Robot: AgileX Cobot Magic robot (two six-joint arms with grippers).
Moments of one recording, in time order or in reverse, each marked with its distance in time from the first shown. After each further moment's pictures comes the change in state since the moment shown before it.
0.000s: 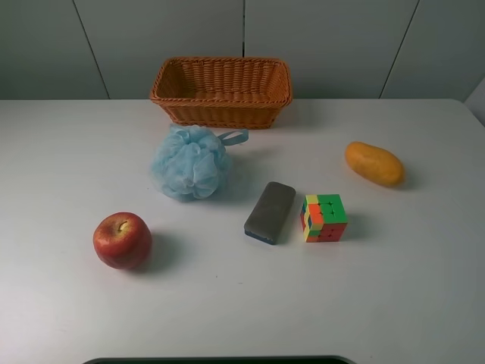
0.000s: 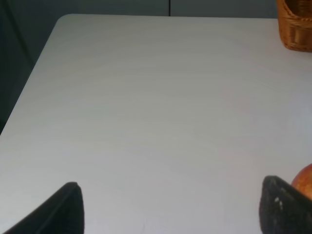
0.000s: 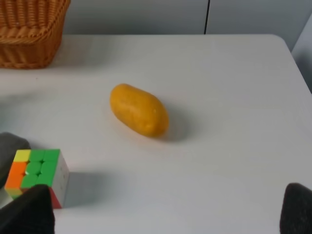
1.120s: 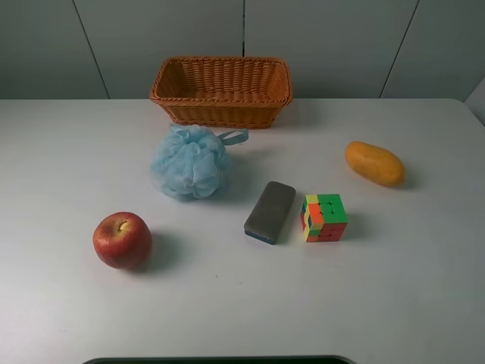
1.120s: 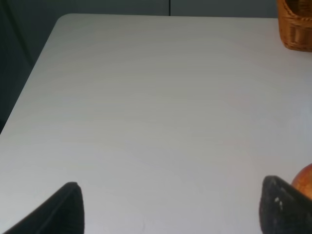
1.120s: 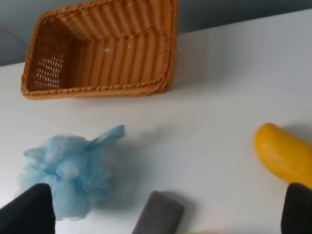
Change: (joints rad) left arm 0.000 0.000 0.000 0.000 0.000 0.000; right arm 0.158 1.201 -0.716 0.265 -0.114 0.205
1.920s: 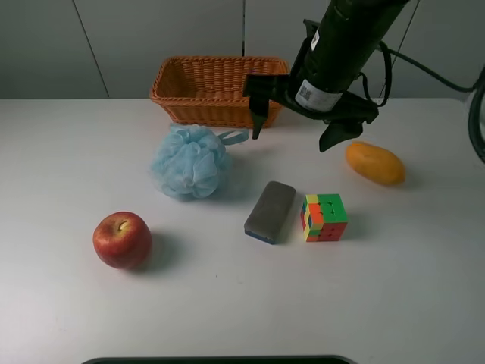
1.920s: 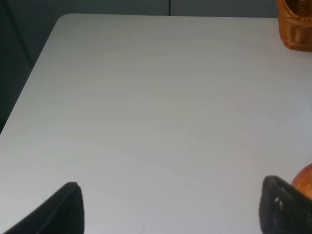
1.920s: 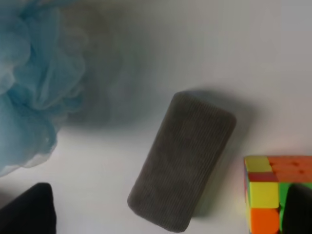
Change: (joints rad) left arm 0.000 0.000 0.000 0.000 0.000 0.000; right arm 0.375 0.558 -0.009 -0.162 -0.060 0.408
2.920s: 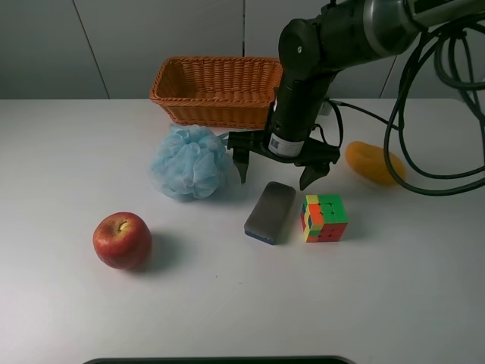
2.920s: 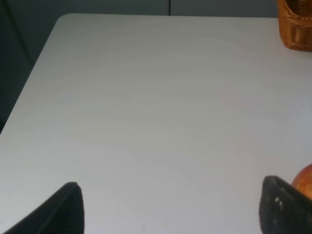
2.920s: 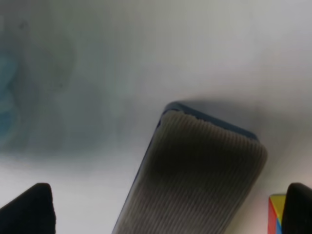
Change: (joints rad) left arm 0.000 0.000 0.000 0.000 0.000 0.000; right arm 0.004 0.278 -0.061 0.029 -0.047 -0.010
